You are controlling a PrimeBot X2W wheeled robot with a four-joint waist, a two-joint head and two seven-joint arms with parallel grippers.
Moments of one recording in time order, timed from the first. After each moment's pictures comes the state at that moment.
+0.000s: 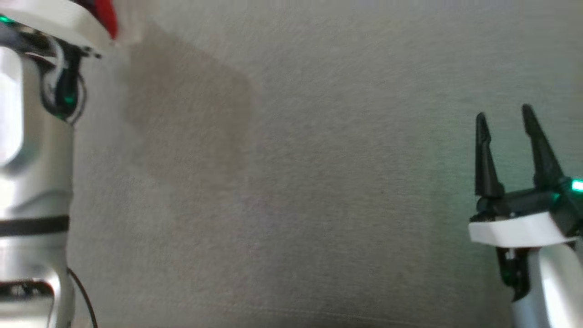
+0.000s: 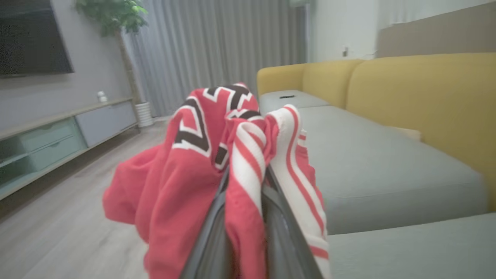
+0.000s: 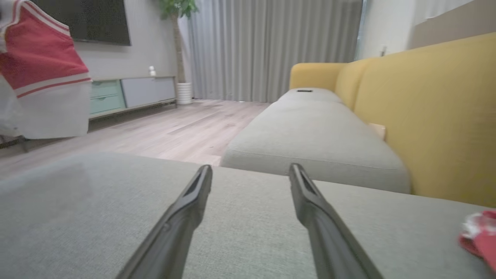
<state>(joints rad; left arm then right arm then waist) -0.92 0.25 -0.16 0.53 -0.24 -0.12 -0.12 -0.13 -0.12 0.00 0.02 0.05 0.12 -0.26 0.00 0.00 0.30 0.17</state>
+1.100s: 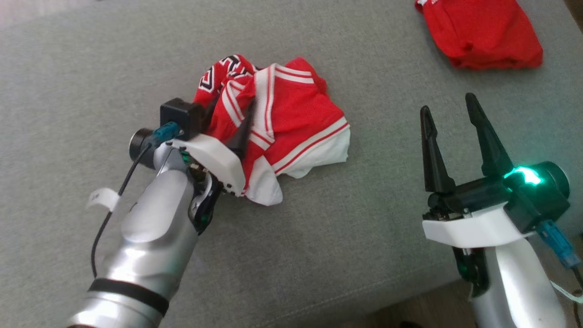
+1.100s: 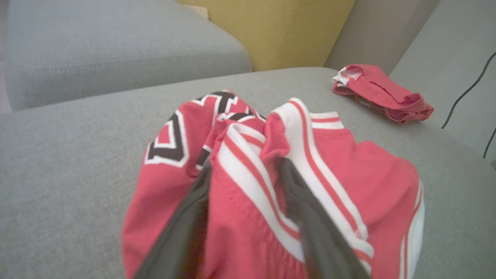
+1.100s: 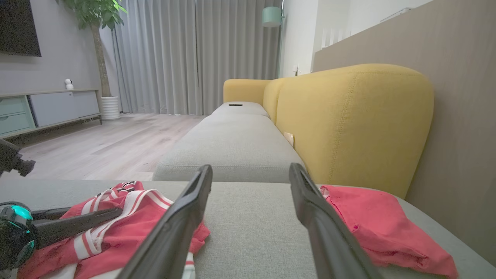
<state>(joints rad) -0.67 0.06 -0.49 0.76 -0.36 -0.12 -0.21 -0.18 -0.05 0.14 -0.01 0.05 0.12 -0.26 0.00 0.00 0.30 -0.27</state>
